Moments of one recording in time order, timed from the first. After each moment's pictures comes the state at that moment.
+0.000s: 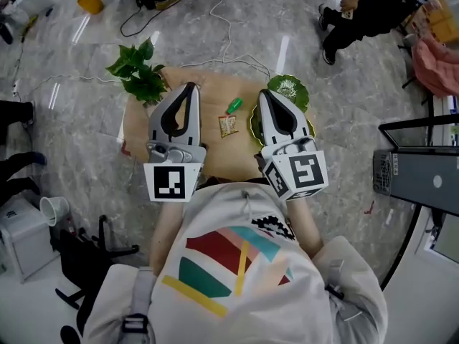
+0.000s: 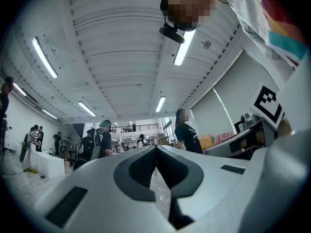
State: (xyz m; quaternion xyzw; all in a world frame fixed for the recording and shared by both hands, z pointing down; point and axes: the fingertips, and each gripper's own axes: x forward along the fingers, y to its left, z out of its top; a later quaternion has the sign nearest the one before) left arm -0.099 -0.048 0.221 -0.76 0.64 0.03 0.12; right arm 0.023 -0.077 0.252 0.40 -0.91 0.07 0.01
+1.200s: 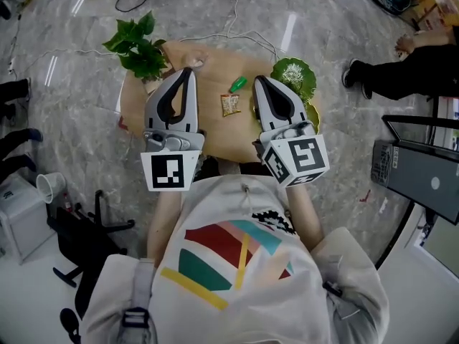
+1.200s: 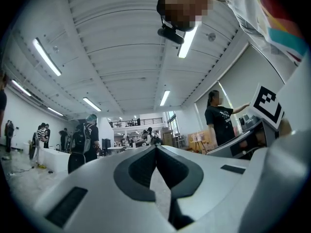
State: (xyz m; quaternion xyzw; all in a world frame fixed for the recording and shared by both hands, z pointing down) left arm -0.120 -0.061 0.244 -0.75 0.66 0.01 0.10; right arm -0.006 -0.093 0.288 0.36 -0.92 0.12 0.04
